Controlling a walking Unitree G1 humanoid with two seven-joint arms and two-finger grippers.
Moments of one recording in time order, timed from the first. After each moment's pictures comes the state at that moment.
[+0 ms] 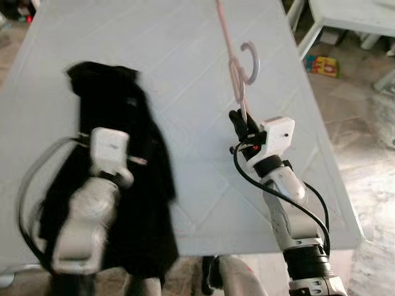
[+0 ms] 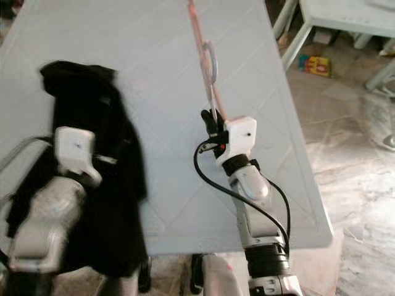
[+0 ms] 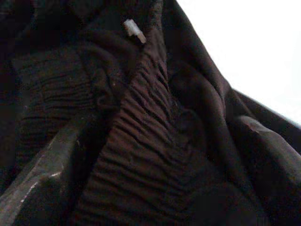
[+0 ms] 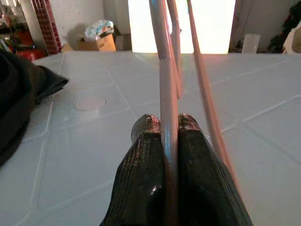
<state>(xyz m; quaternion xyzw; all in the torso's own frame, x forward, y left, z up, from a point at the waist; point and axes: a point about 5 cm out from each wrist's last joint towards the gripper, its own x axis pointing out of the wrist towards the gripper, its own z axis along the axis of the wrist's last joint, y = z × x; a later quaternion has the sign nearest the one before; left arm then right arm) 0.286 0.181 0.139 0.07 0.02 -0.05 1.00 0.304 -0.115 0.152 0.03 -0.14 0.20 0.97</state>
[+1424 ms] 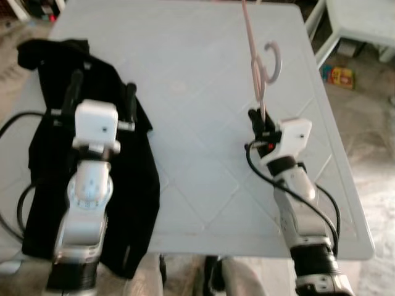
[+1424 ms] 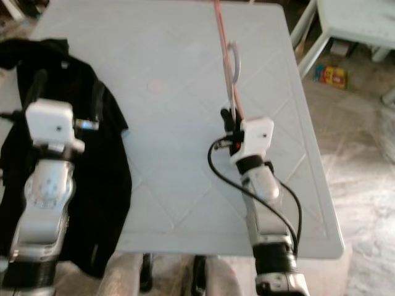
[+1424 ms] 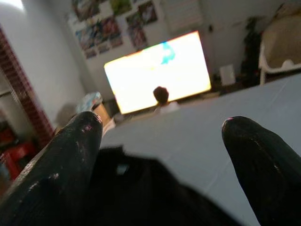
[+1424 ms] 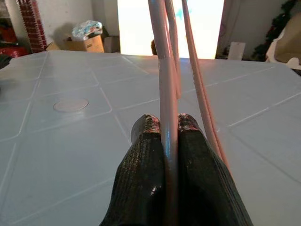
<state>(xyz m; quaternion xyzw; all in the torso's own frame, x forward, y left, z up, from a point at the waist) 0.266 0.170 0.203 0.17 -0.24 0.05 0.95 0.311 -0.133 0.146 0.01 -0.14 0.15 0.98</state>
